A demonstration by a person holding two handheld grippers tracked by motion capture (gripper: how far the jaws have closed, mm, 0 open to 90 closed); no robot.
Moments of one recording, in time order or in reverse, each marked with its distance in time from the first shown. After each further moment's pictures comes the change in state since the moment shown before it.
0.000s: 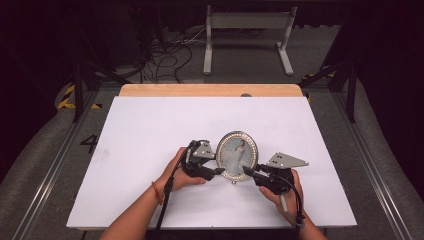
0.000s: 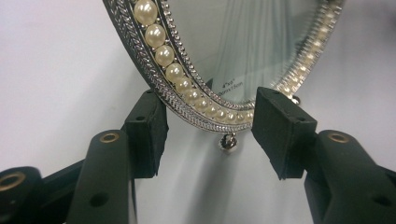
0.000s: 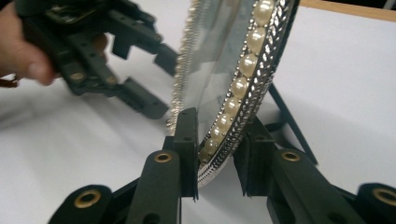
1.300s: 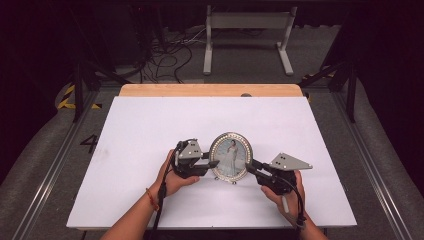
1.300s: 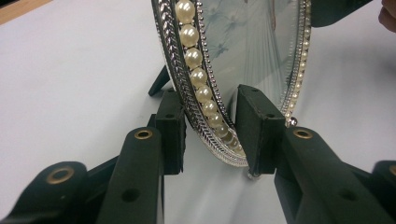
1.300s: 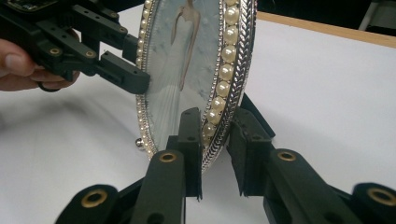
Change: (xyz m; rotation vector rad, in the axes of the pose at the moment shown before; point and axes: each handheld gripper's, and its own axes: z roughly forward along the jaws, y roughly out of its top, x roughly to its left) left arm -0.002 -0.009 -0.023 -0.155 0.072 -0.066; right arm 0.002 0.000 -0.007 -0.052 -0.044 -0.023
